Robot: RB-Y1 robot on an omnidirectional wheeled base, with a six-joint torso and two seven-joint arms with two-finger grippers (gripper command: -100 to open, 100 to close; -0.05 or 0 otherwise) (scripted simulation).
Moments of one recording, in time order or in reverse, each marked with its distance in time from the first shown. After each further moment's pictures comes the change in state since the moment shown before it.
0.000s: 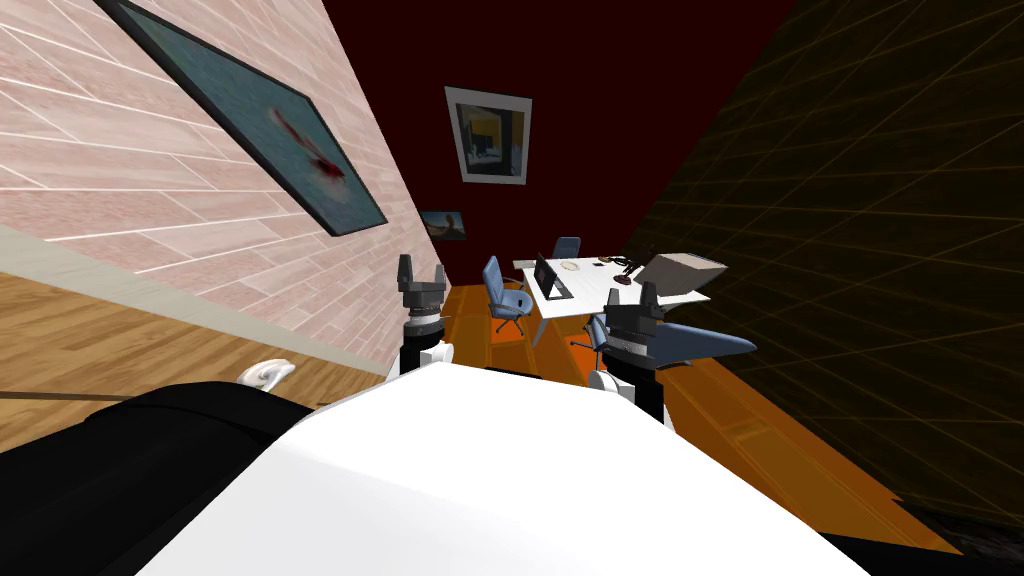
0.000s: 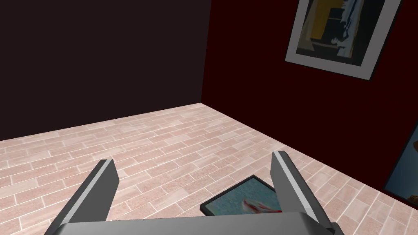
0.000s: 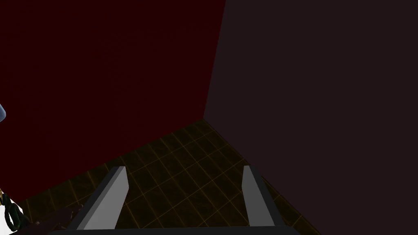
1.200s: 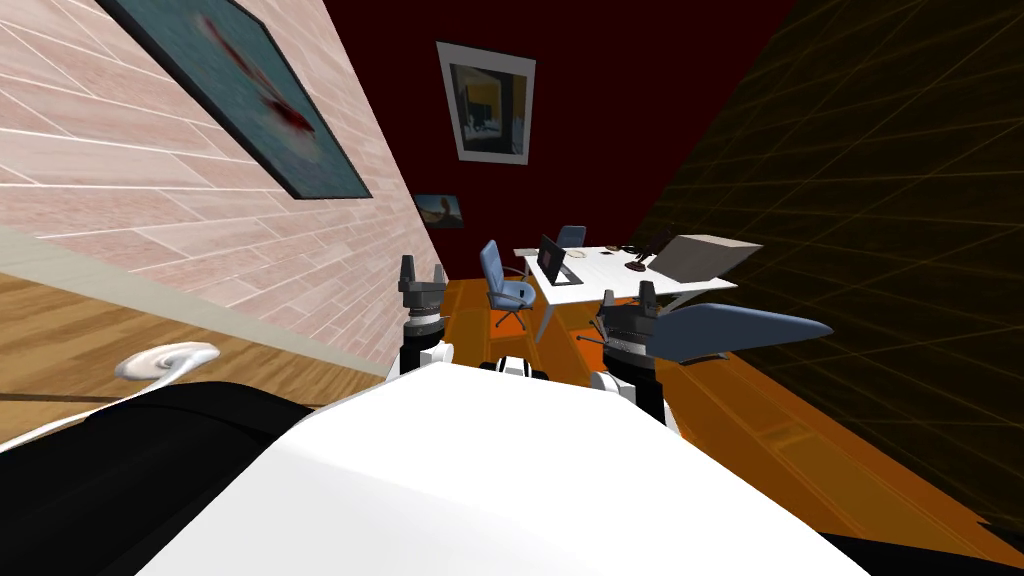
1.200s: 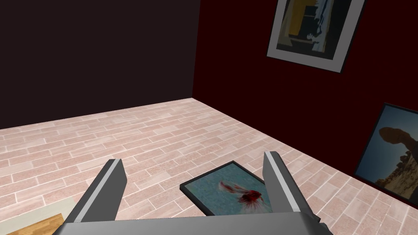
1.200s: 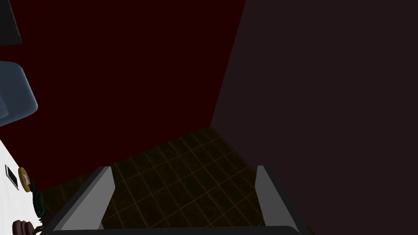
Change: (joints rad) left arm 0.000 0.000 0.000 0.000 0.000 0.000 0.000; right arm -0.002 -0.046 -0.004 0.012 0.022 0.004 0.016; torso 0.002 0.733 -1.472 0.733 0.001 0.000
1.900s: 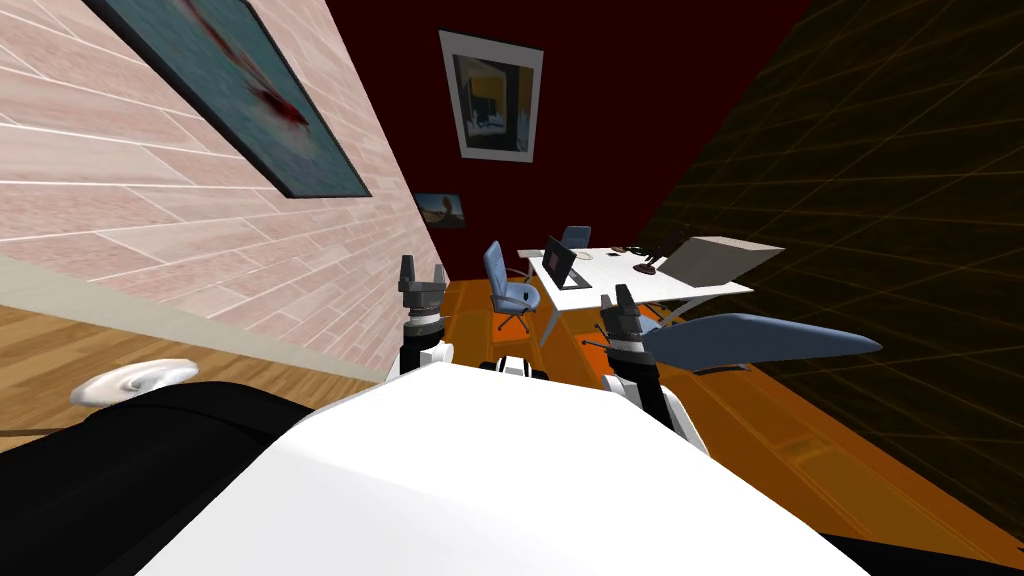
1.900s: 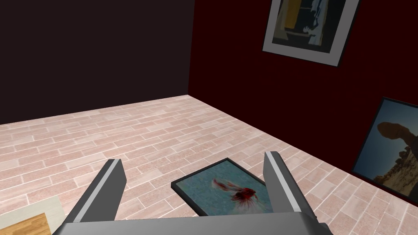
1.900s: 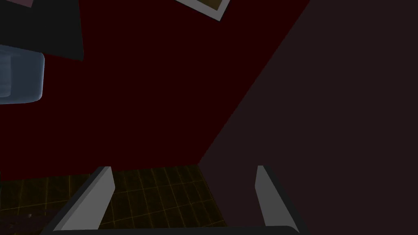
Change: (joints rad) left arm 0.000 0.000 0.000 0.000 0.000 0.000 0.000; right arm -0.024 -0.157 -0.047 0.075 0.120 0.034 0.091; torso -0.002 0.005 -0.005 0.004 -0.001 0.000
